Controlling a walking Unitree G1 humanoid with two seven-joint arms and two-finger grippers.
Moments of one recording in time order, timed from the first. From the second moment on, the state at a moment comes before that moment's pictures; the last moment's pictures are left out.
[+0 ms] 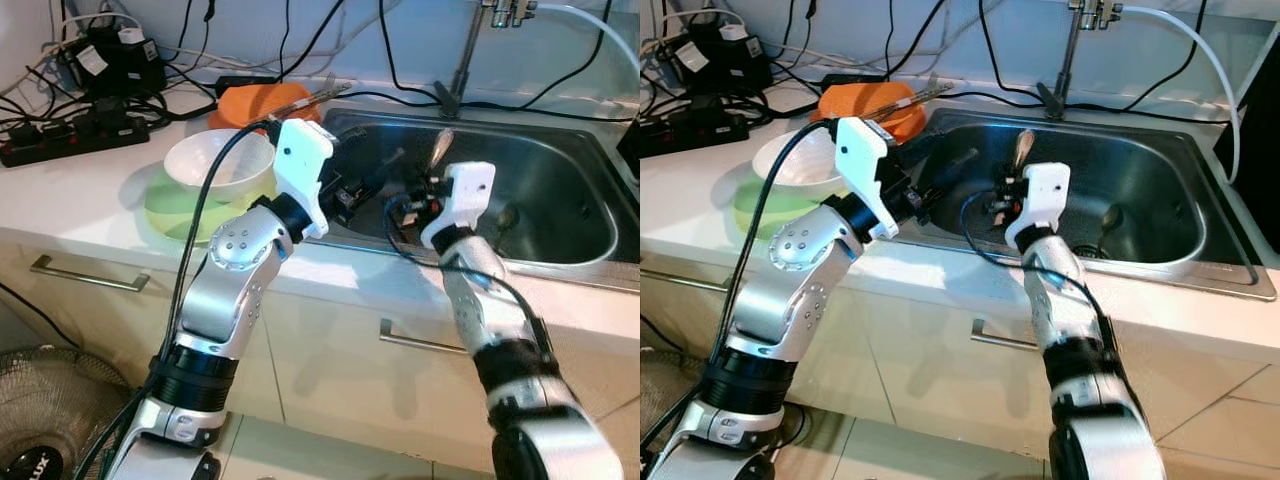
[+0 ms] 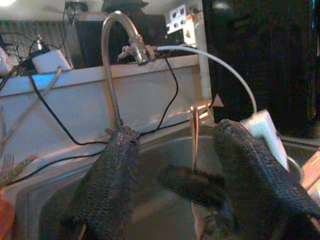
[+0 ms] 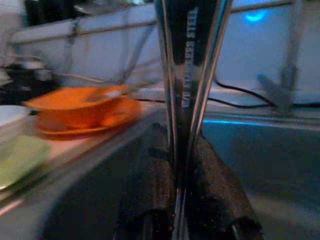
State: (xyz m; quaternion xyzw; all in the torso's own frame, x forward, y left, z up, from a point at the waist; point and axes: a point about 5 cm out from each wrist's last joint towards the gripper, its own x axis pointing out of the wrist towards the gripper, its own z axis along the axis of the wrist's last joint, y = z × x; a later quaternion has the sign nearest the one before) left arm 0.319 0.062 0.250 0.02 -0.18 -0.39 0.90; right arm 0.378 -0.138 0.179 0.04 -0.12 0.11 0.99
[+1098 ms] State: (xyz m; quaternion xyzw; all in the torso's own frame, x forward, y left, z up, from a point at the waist) left arm 0.314 0.073 0.152 0.08 0.00 -0.29 0.95; right arm 0.393 -0.163 0.148 -0.01 0.01 0.06 1.00
